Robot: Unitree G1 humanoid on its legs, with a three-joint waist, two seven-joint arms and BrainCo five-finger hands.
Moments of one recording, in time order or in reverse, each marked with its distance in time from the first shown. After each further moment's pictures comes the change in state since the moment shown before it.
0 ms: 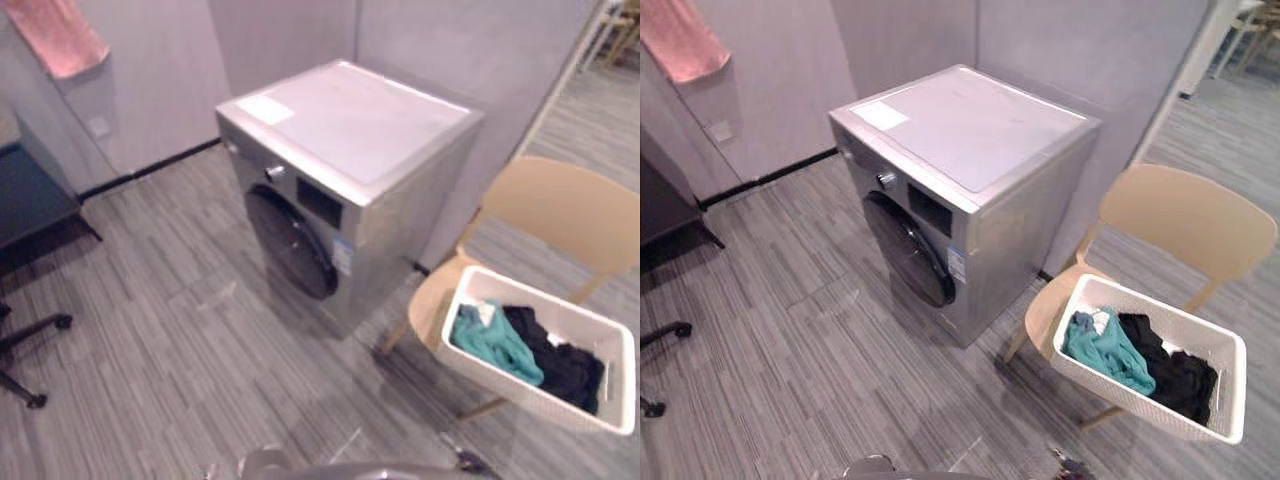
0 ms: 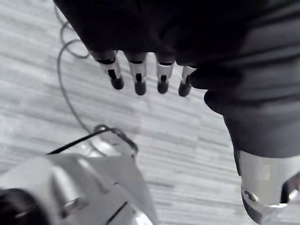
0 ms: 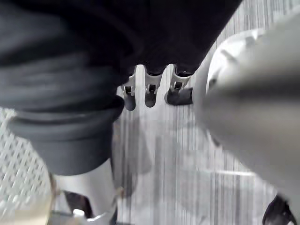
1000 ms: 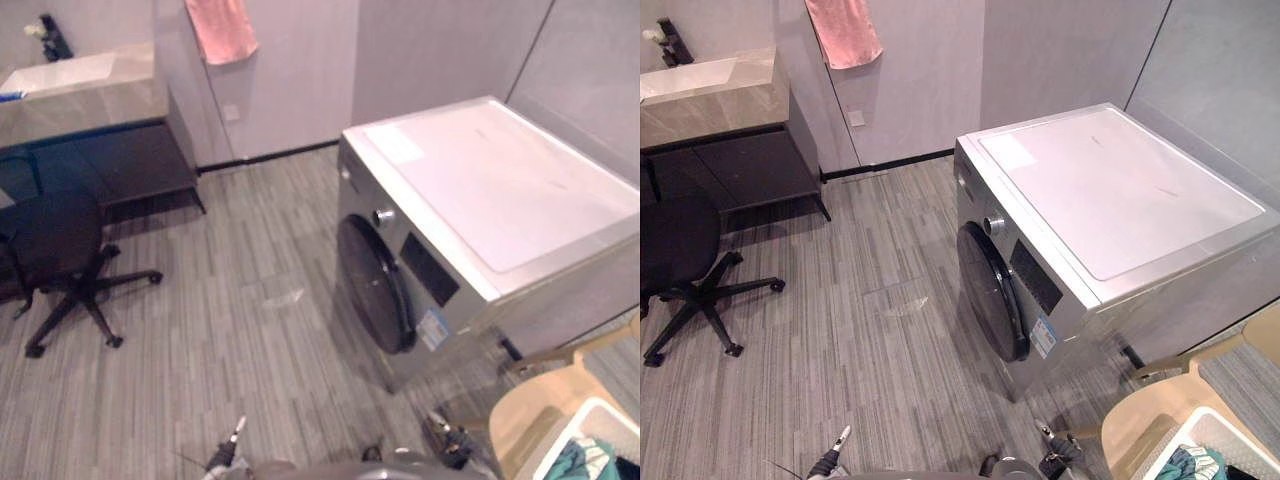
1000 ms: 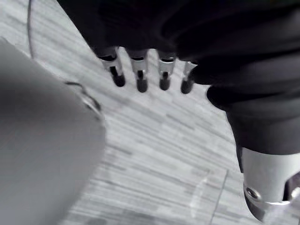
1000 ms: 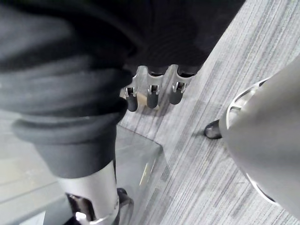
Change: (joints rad) left arm -0.054 -0.100 0.024 -0.080 0.097 -0.008 -0.034; right arm 0.082 0.056 0.177 -0.276 0.038 -0.022 0.020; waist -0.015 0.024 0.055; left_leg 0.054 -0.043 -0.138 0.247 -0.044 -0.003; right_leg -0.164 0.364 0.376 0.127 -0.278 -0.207
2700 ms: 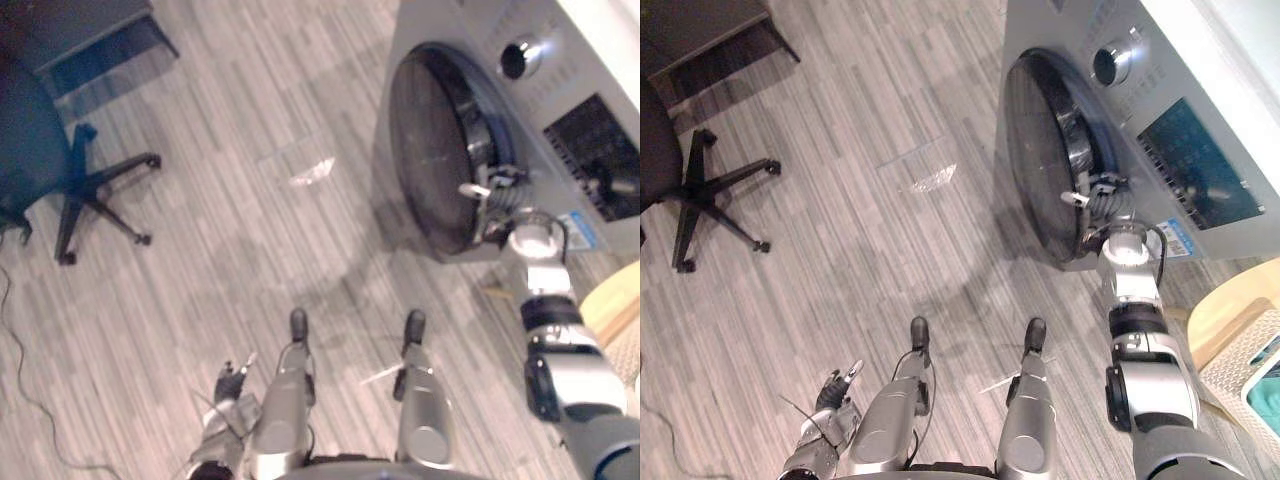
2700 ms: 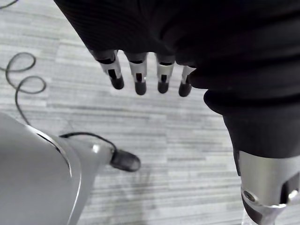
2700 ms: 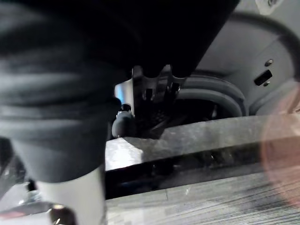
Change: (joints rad) left arm -0.104 0.117 -0.445 -0.190 -0.117 -0.089 0.092; right arm -0.864 -0.505 0.283 -0.111 -0.056 -0.043 -0.093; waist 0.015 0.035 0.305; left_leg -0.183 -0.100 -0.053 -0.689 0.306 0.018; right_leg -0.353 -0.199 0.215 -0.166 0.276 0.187
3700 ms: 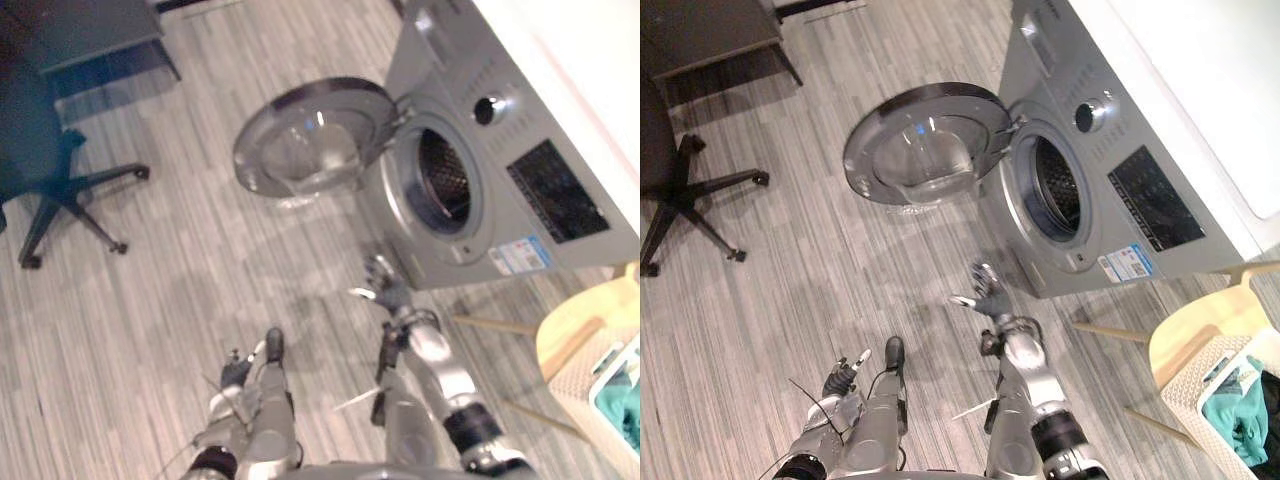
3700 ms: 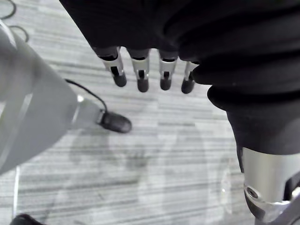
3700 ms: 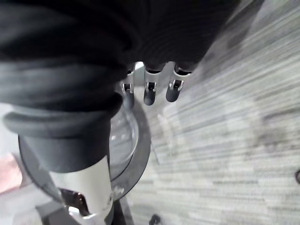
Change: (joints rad) left arm -0.070 0.009 -0.006 0.013 0.043 0.036 0.019; right arm 0.664 0.360 0.320 -0.433 0.041 -0.025 0.143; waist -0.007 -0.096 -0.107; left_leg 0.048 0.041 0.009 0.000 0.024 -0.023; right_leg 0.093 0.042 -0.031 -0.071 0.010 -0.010
